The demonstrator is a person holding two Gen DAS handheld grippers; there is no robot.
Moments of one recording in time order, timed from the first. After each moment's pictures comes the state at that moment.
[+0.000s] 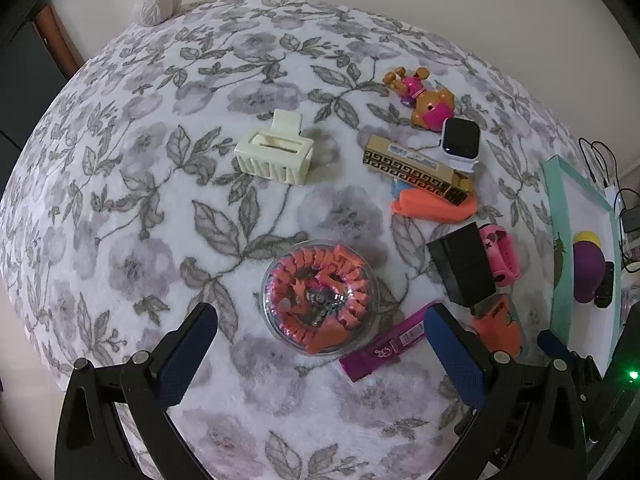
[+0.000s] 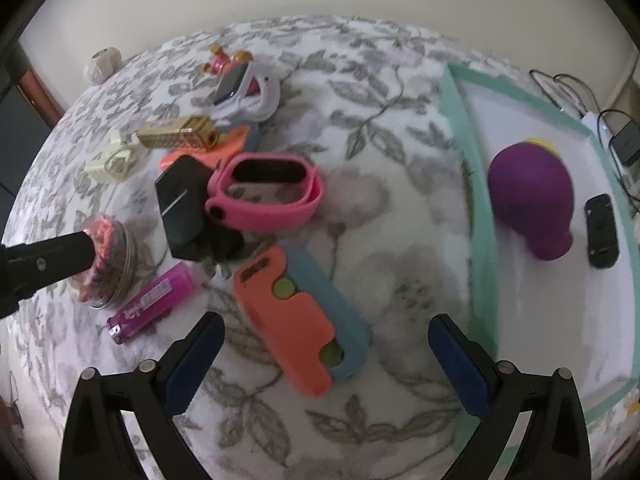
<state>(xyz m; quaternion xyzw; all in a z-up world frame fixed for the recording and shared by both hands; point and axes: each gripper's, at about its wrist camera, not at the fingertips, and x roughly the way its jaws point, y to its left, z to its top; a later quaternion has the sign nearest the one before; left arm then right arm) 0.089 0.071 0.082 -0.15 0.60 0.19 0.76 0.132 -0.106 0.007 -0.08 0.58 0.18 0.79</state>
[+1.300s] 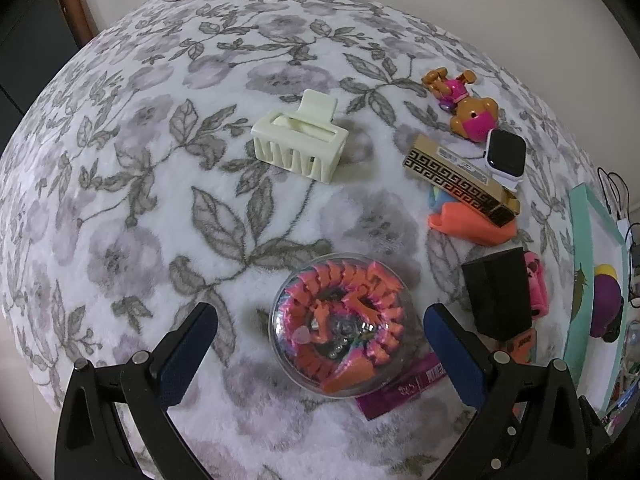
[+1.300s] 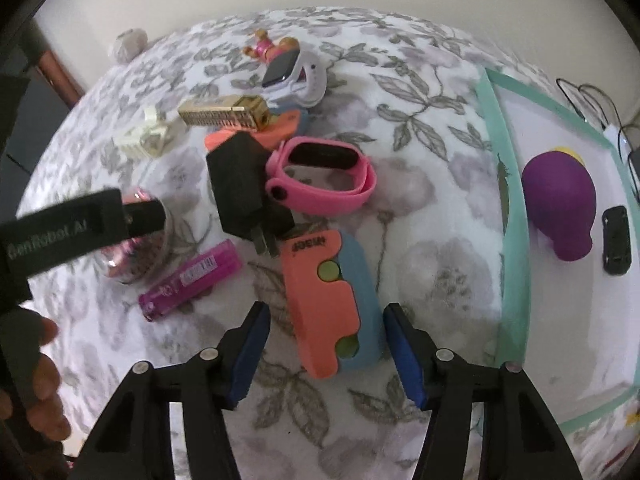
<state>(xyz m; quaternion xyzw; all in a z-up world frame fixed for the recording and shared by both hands) 0.090 0.098 0.037 -0.19 0.58 0.22 0.76 0.120 -0.088 0.010 -0.10 0.58 0.21 0.78</state>
